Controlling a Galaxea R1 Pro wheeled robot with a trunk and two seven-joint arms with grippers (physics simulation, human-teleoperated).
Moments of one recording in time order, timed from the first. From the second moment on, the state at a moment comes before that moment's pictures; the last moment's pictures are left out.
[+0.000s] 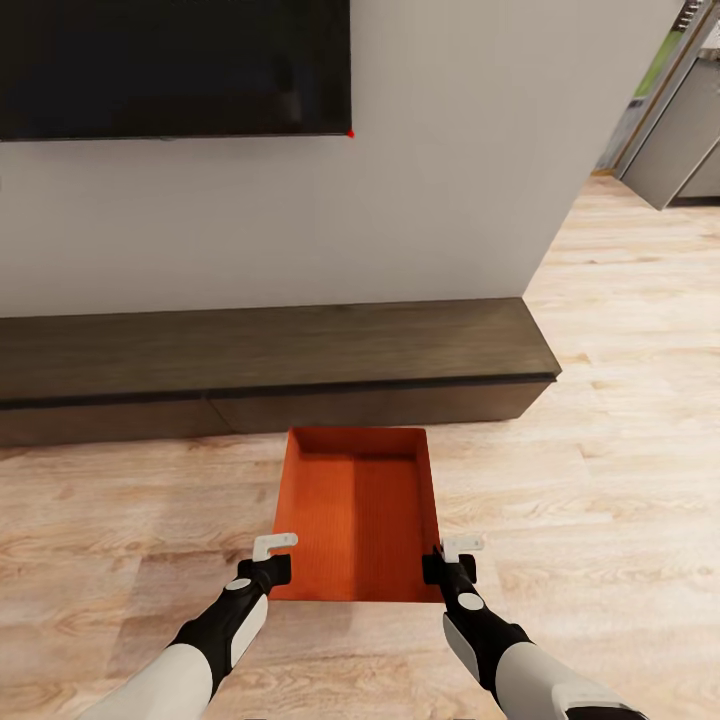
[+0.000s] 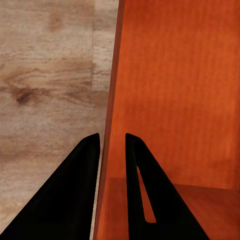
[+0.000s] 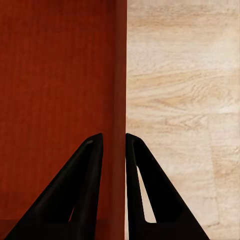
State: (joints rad) left arm -0.64 -0.10 -0.01 -0.36 0.07 0.02 0.12; right arm -0.68 0.13 -0.05 -0.19 0.14 -0.27 -0.18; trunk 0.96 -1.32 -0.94
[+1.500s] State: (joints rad) left arm -0.64 -0.10 -0.01 -0.36 0.07 0.02 0.12; right arm -0.68 0.13 -0.05 -0.18 0.14 -0.27 -0.18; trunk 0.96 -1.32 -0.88
